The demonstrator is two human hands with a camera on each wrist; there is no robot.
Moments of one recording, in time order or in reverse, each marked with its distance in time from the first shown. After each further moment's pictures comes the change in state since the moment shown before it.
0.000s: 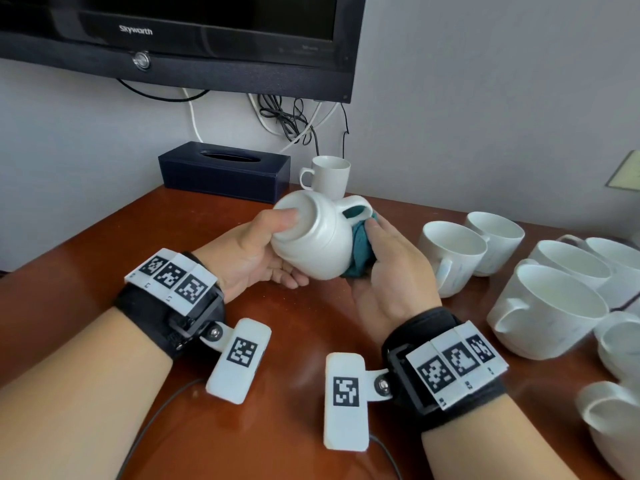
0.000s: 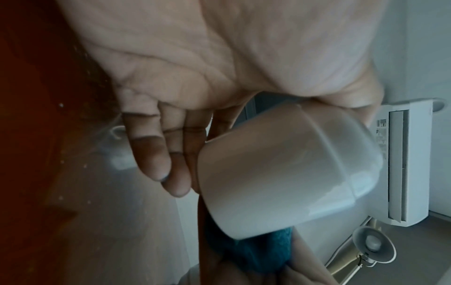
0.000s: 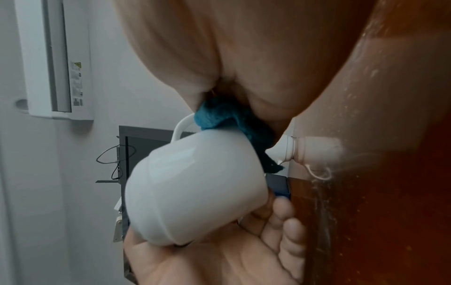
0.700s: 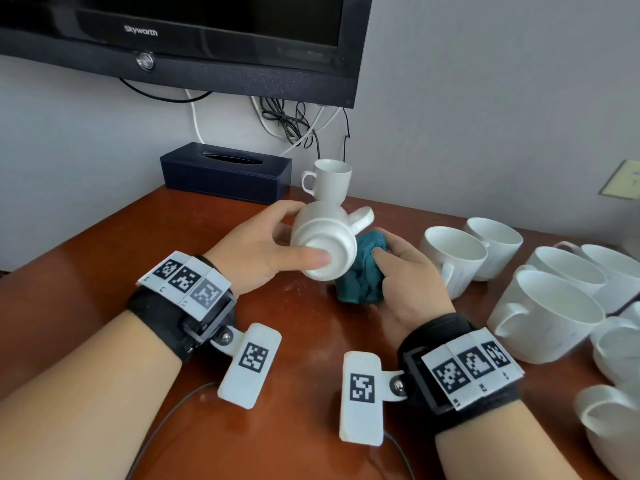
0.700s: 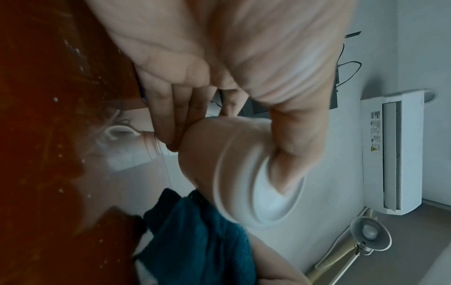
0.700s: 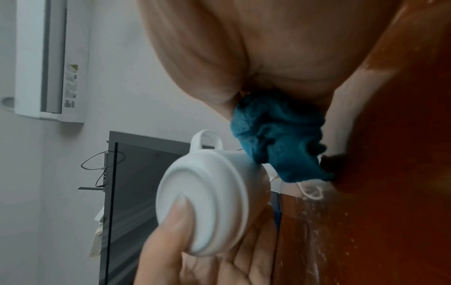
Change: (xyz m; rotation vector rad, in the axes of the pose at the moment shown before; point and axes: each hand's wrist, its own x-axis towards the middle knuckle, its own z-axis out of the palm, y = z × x) left_hand -0.006 0.007 -0.002 0.326 0.092 0.088; right_hand 0.005 0.002 -0.019 -0.250 0.106 0.051
